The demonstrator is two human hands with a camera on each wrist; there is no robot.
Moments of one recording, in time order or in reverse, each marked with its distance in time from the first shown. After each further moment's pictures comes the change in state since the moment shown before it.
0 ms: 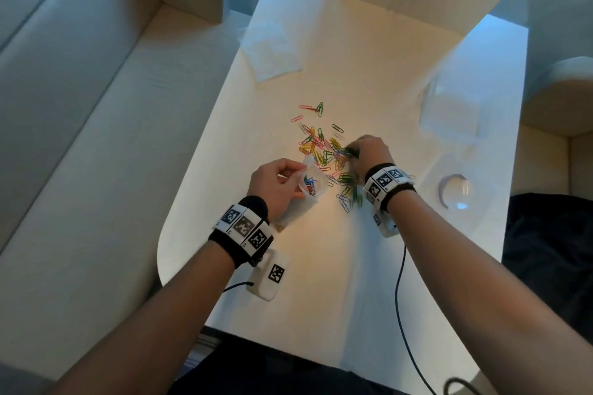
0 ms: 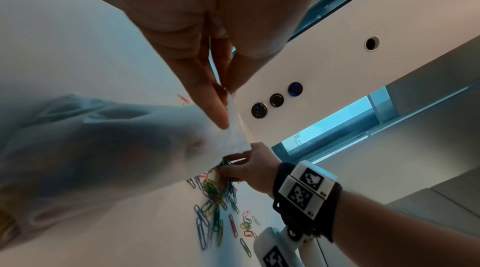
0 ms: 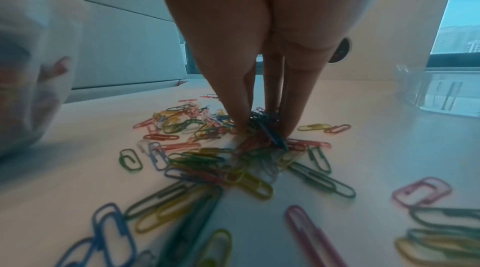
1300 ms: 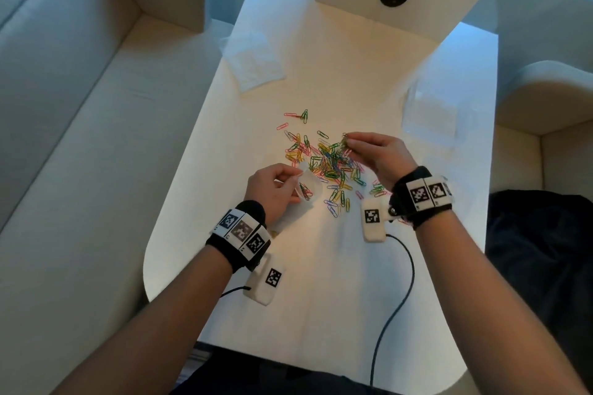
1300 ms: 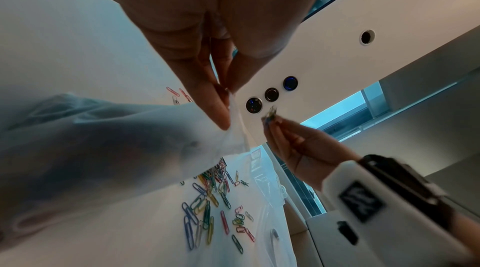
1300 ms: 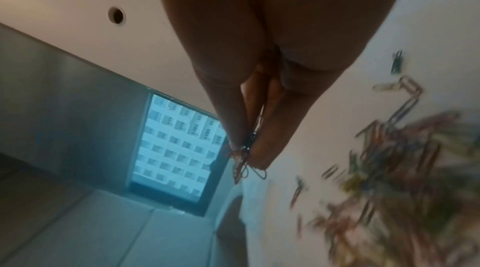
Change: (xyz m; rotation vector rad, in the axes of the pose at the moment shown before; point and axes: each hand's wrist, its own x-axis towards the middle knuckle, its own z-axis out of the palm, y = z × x) left_hand 0.007 0.006 0.012 -0.026 -0.036 -0.004; right_hand -0.051 -0.011 -0.078 1.408 -0.064 0.298
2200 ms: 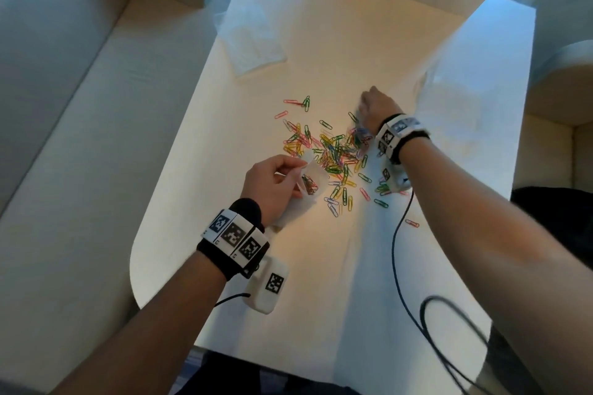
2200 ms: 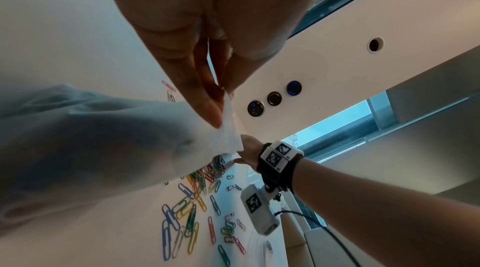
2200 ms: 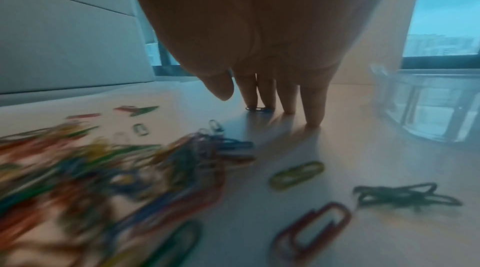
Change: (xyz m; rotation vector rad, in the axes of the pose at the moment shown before) left_hand 0.013 -0.004 0.016 0.015 0.026 0.028; right_hand 0.153 0.012 -0.026 -1.457 0.032 -0.199
